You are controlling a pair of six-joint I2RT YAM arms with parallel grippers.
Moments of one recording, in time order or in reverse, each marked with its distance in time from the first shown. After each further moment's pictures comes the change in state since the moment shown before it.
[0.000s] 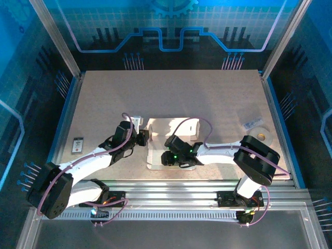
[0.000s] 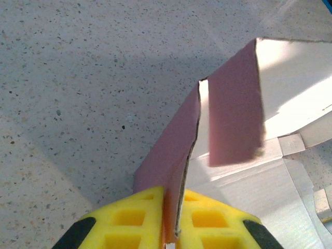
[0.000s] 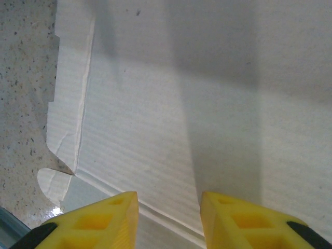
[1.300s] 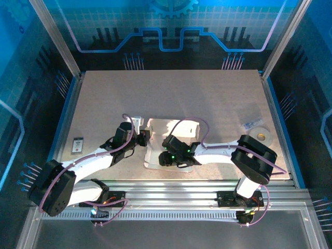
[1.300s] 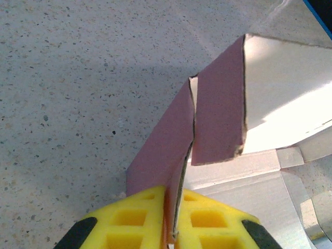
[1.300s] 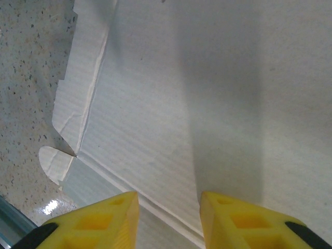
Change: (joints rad) left arm -0.002 0.028 -0.031 0.097 0.020 -0.008; right arm 0.015 0.027 0.035 -0.003 -0.007 -0.027
